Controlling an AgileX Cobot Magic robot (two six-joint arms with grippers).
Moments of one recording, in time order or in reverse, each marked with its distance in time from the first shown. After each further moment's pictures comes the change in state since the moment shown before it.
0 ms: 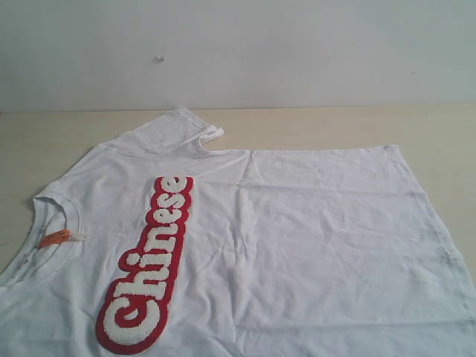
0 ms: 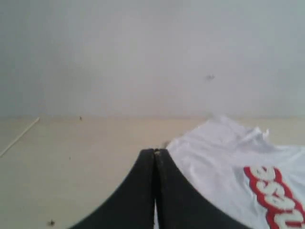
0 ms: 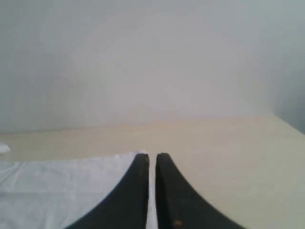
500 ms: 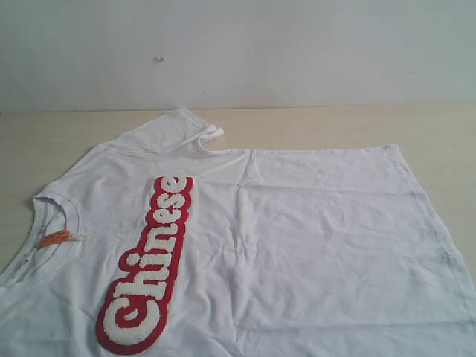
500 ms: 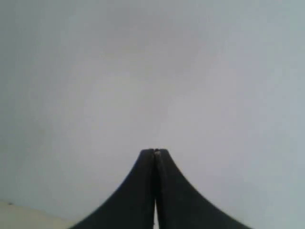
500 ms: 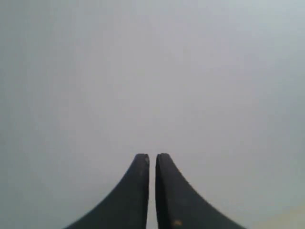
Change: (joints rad) left arm 0.000 0.000 0.000 -0.008 -0.395 -0.378; right arm 0.000 0.000 0.000 0.113 -0.428 0.272
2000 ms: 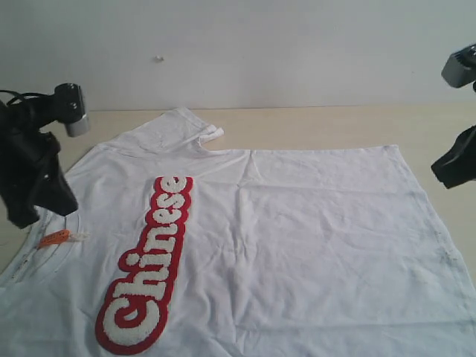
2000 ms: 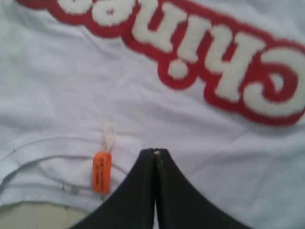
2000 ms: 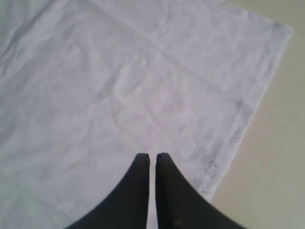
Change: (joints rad) left arm -0.154 1.698 -1.146 -0.298 1.283 1.606; right arm 0.048 1.336 -0.860 0.294 1.046 -1.118
